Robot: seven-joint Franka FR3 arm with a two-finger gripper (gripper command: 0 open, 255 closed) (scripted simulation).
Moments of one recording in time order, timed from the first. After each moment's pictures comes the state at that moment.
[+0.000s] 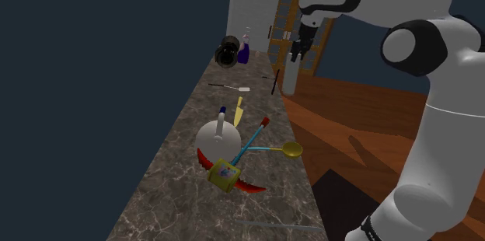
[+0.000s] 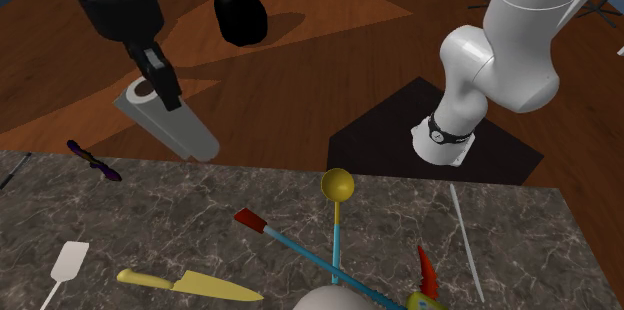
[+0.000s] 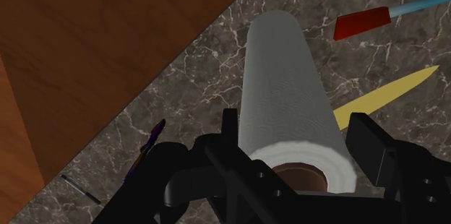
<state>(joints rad) -0.15 0.29 -0.33 -1.36 0.08 1.76 -0.51</state>
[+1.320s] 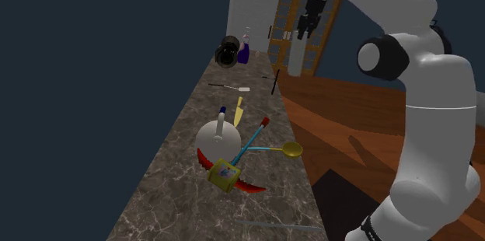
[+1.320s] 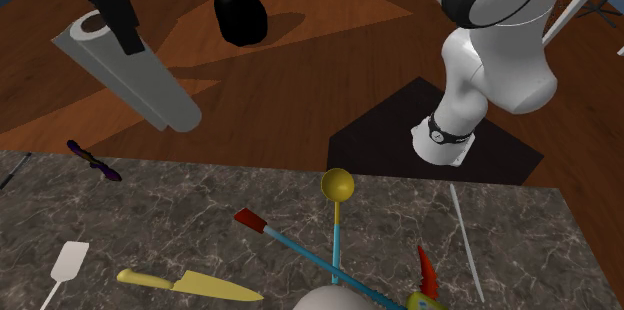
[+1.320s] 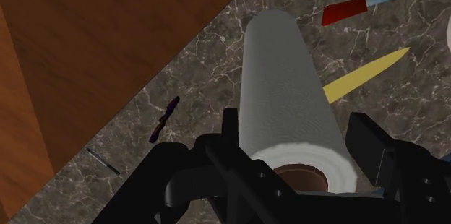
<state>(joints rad) -0.24 0.48 -0.33 -0.78 0.15 1.37 -0.52</state>
